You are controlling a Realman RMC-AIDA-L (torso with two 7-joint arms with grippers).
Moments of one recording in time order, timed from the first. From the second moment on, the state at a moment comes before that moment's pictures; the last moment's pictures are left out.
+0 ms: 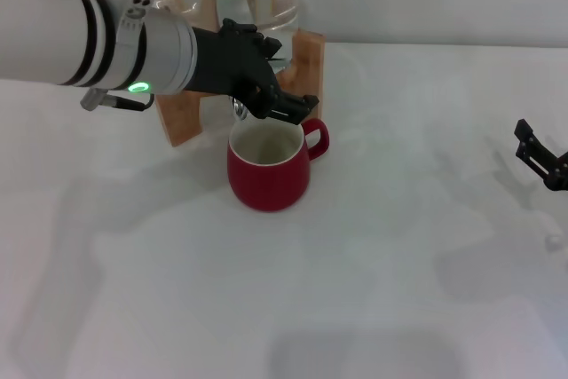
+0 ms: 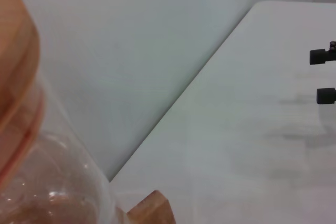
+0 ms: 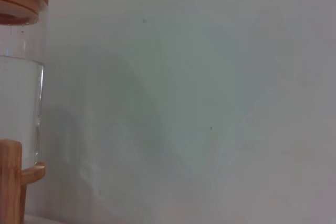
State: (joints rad) left arm -0.52 -2.08 1.47 1.51 -0.79 -1.16 0.90; right arm 0.39 2.01 0.60 0.22 -2.25 -1.20 0.15
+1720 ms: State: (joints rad) left arm -0.56 -2.09 1.48 1.39 -0.80 -1.09 0.97; right arm 0.38 2.01 0.61 0.22 -2.25 -1.20 0.15
